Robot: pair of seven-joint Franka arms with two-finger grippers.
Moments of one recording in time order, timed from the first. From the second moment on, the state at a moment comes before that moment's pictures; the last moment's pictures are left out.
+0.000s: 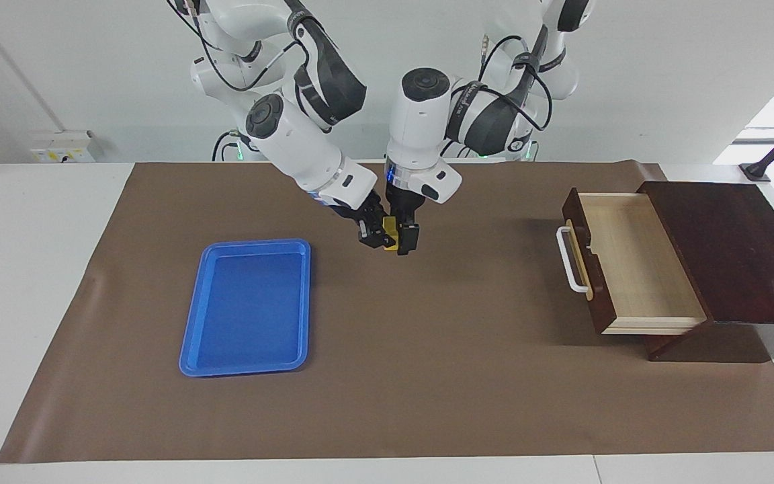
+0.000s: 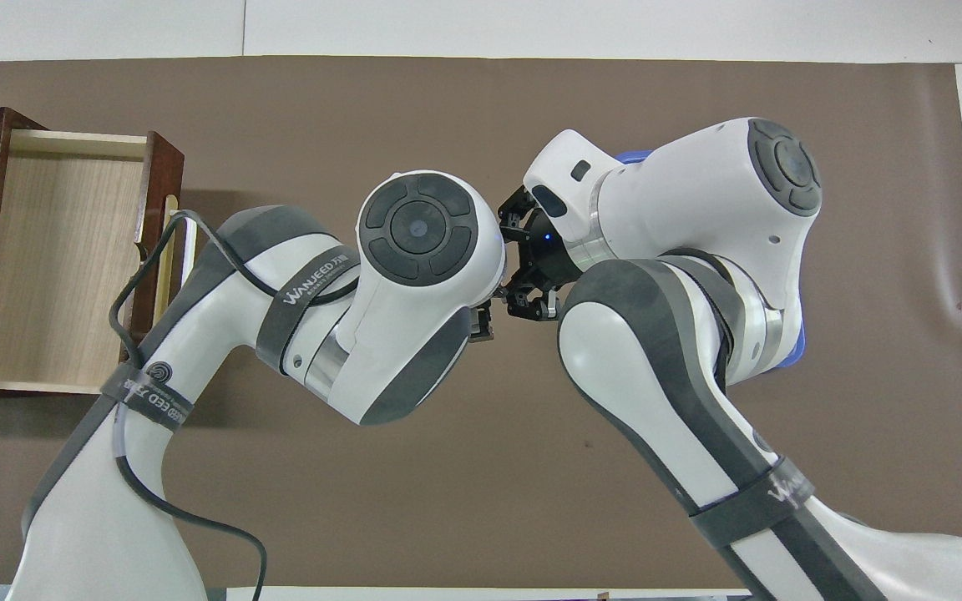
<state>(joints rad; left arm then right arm) -0.63 0.32 -0.09 -1.55 0.01 2.00 -2.35 0.38 0.22 0.06 -1.73 0.57 2.10 -1.45</state>
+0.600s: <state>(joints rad) -0.64 0.34 -0.09 -1.53 0.02 1.98 -2.35 0.39 0.22 0.06 -1.73 0.57 2.10 -1.45</state>
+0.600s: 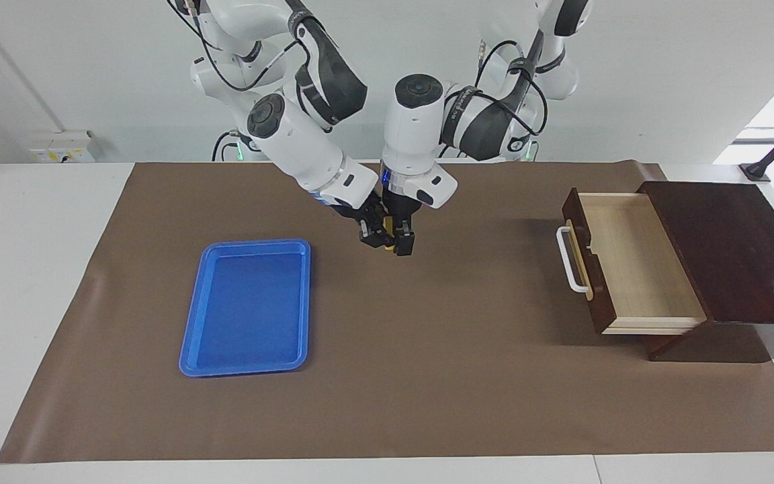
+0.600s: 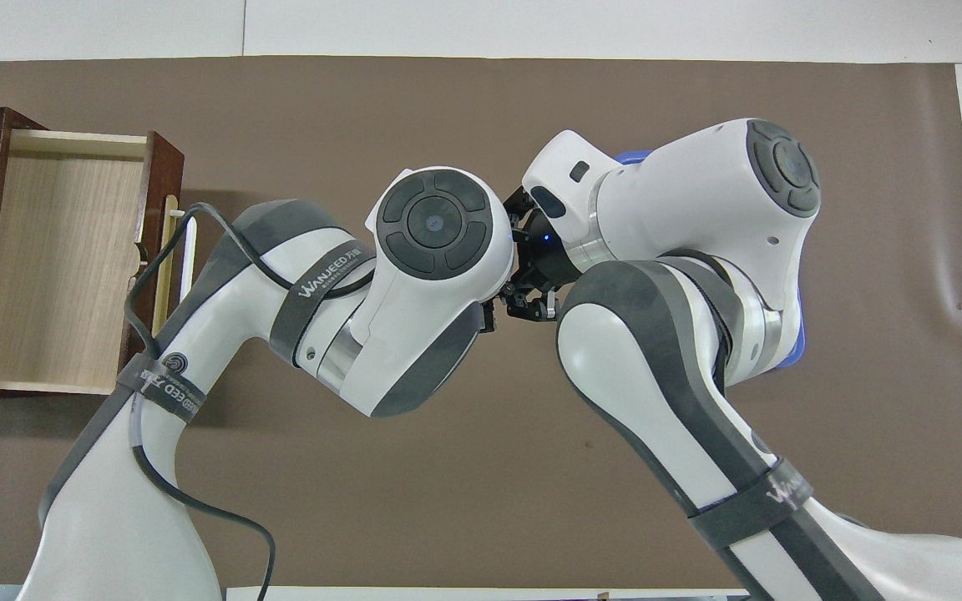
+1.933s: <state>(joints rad) -0.64 0.34 -0.04 -1.49 0.10 1.82 -2.34 0.38 0.22 0.05 -1.73 0.57 2.07 -1.44</state>
